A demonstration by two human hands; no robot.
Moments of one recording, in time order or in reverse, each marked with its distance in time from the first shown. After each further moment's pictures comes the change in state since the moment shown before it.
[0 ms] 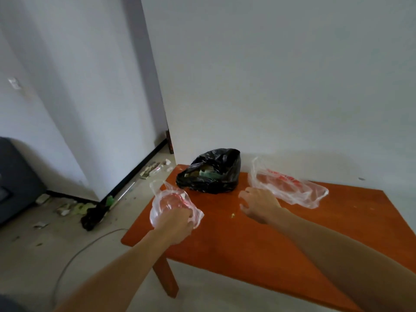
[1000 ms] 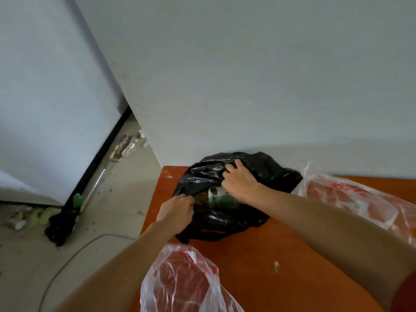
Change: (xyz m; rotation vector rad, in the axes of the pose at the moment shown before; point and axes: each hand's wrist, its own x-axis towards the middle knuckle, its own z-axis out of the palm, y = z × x) left_hand 0.394 -0.187 0.099 -0.111 -0.159 0.117; right_hand 0.412 0.049 0.159 -0.380 -0.404 -0.162
